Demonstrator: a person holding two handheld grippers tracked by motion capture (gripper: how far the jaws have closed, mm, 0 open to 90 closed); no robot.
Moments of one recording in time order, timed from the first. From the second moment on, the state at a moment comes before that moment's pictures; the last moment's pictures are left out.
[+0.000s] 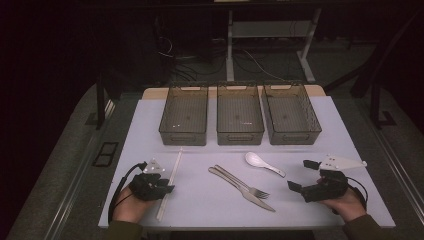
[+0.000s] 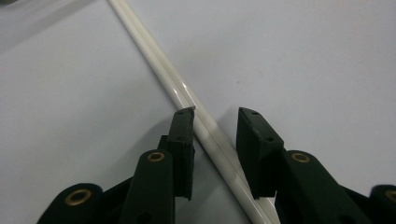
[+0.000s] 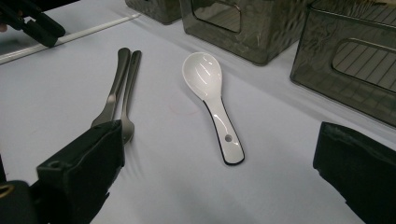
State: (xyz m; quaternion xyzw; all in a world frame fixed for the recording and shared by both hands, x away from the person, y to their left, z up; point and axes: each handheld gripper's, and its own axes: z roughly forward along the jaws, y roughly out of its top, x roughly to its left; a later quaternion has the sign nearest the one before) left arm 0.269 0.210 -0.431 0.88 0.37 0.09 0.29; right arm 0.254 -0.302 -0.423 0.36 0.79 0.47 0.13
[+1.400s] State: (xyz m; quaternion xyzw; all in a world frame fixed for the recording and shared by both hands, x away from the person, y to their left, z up) left arm 0.348 0.201 -0.422 0.84 0.40 0.12 0.34; right arm 0.256 -0.303 -0.423 0.37 0.79 0.47 0.13
